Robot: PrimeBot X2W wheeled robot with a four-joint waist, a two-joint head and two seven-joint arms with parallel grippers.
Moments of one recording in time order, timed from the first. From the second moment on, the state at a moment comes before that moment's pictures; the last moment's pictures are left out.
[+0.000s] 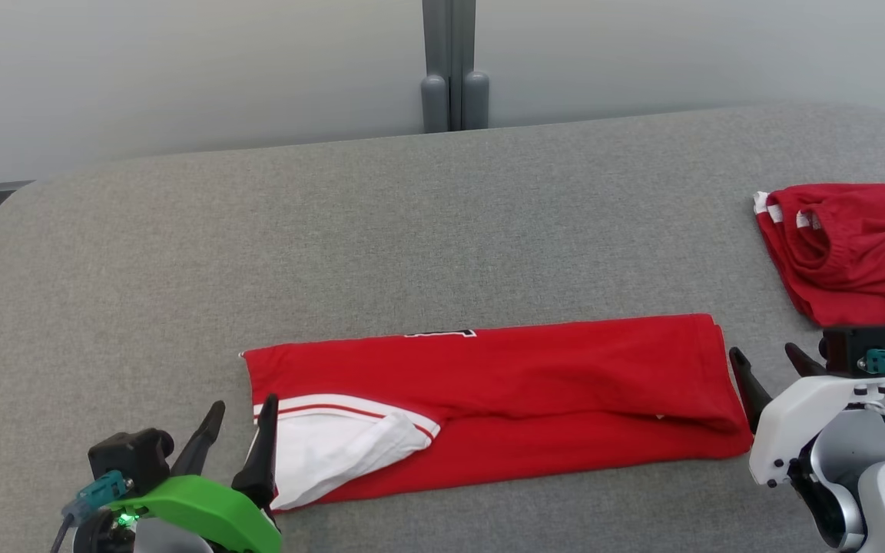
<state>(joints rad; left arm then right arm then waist) -0.01 0.34 -0.38 0.05 -0.74 0.13 -0.01 -0.09 -0.17 -0.06 0.14 0.19 0.13 0.33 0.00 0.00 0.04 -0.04</state>
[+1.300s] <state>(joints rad) -0.05 0.29 -0.37 0.04 -0.68 0.24 -0.11 -0.27 -0.19 -0.10 0.61 0.16 0.13 0.42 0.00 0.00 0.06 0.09</state>
